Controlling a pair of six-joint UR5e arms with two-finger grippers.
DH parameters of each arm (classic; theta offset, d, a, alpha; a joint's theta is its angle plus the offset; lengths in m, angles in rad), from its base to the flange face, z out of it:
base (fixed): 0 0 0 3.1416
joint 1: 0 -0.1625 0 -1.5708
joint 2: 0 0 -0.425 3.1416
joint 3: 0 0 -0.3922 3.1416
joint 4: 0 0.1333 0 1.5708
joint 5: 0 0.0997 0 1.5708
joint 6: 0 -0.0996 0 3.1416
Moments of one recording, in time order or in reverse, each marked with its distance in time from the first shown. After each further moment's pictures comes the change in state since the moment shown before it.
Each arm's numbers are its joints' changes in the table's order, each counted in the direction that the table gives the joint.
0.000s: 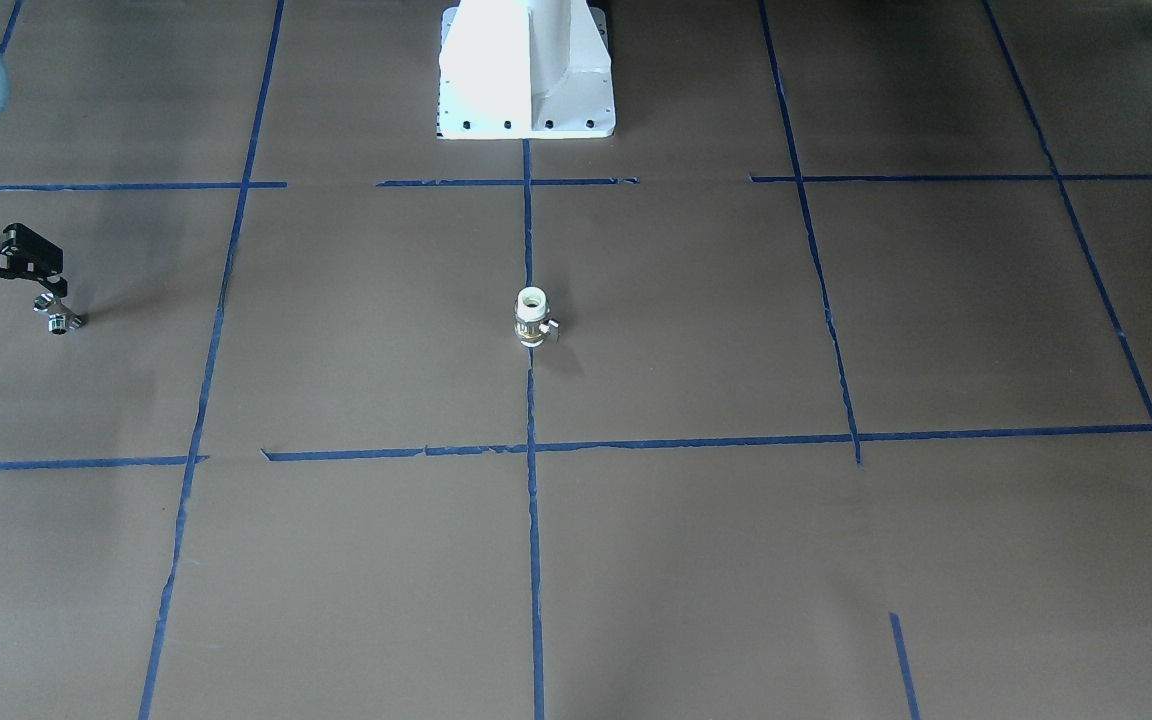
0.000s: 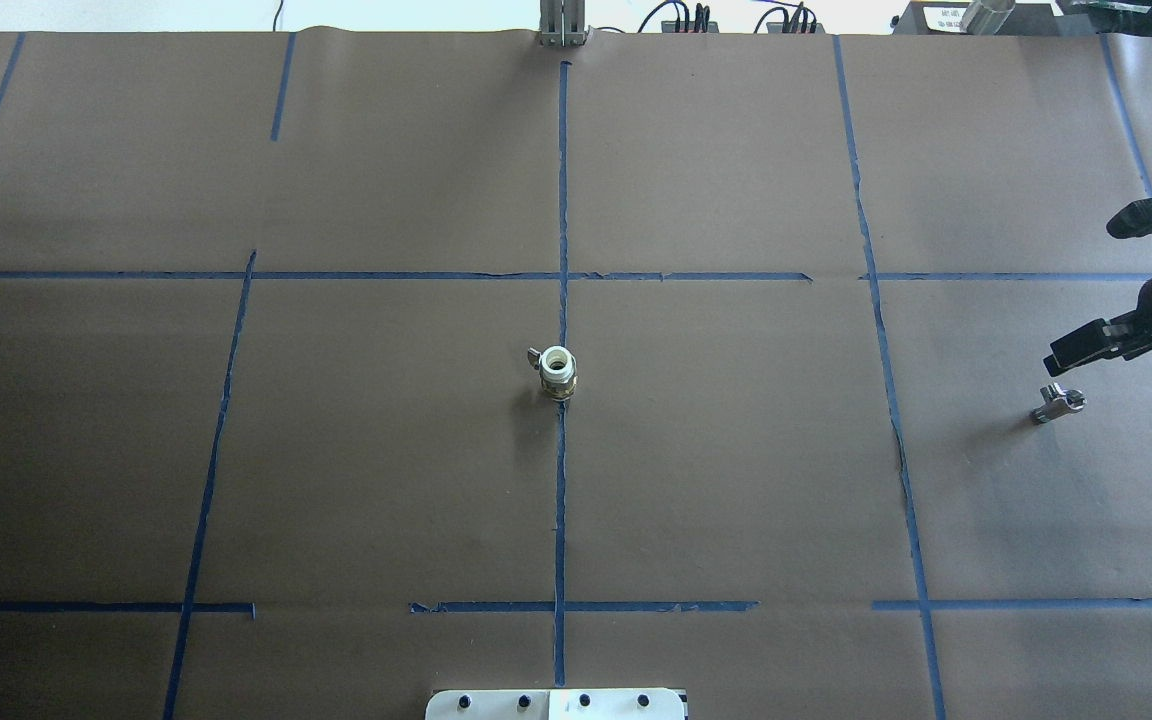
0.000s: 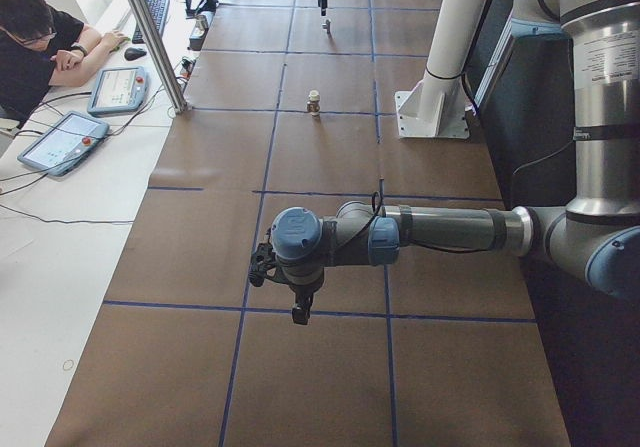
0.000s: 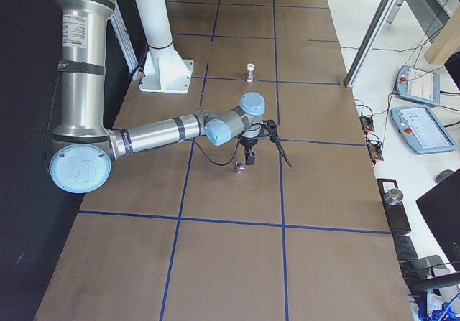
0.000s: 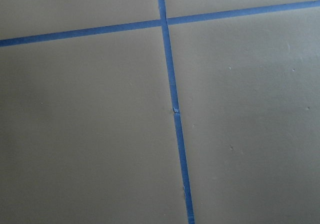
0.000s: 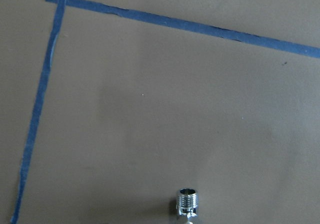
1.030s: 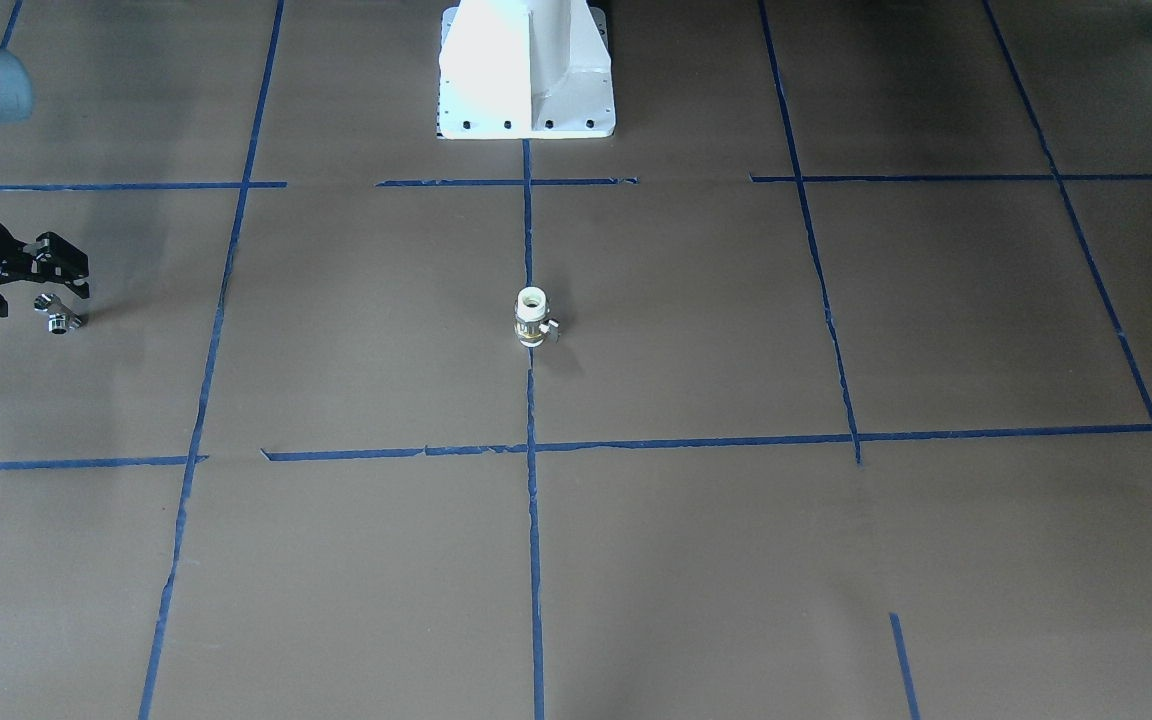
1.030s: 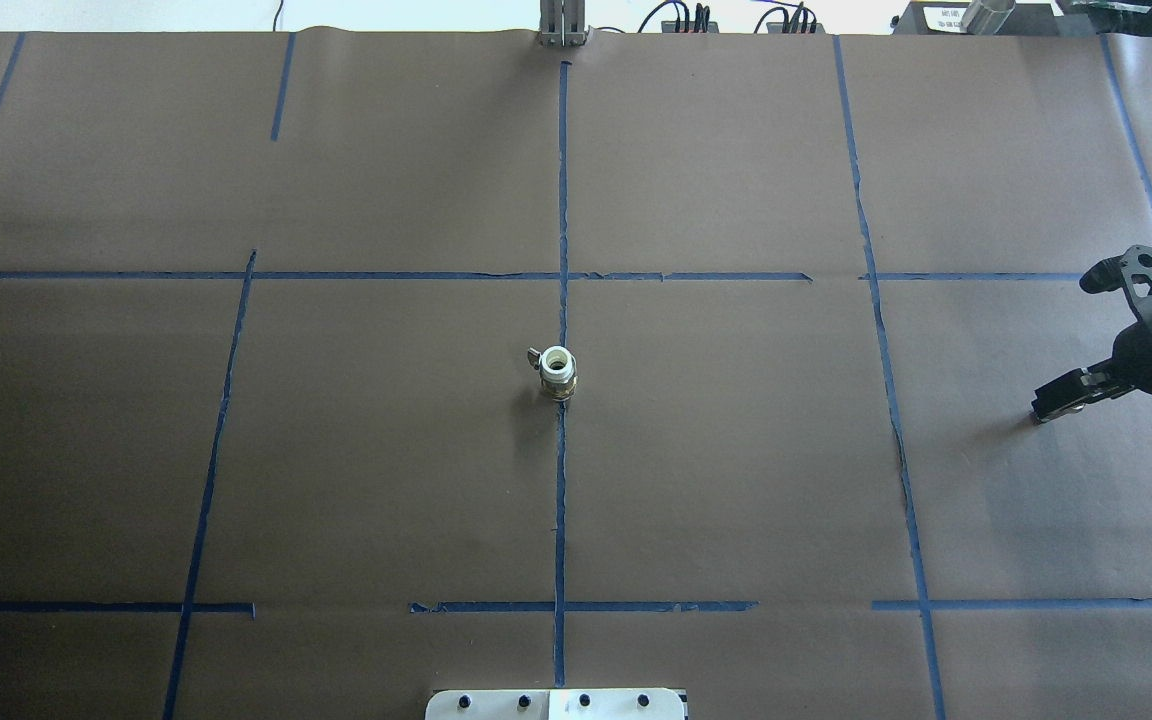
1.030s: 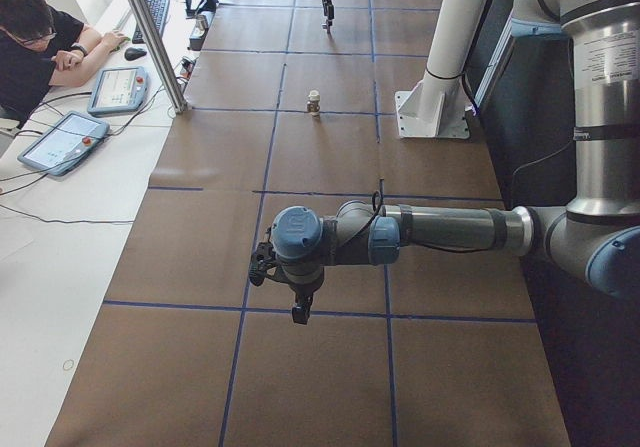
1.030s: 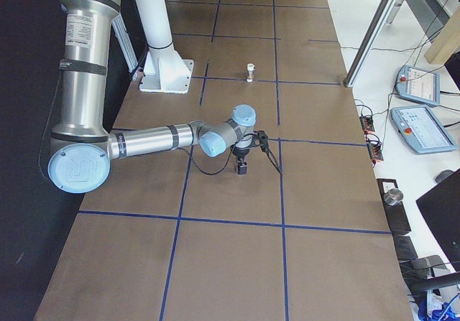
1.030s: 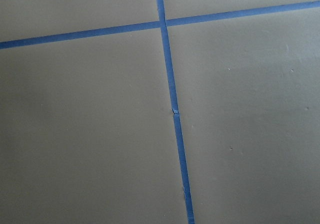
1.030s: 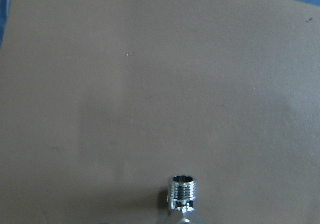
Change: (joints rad) left arm 0.000 0.002 0.005 -0.001 0.001 -0.001; right arm 0.082 -0.034 0.051 0.097 -0.048 -0.045
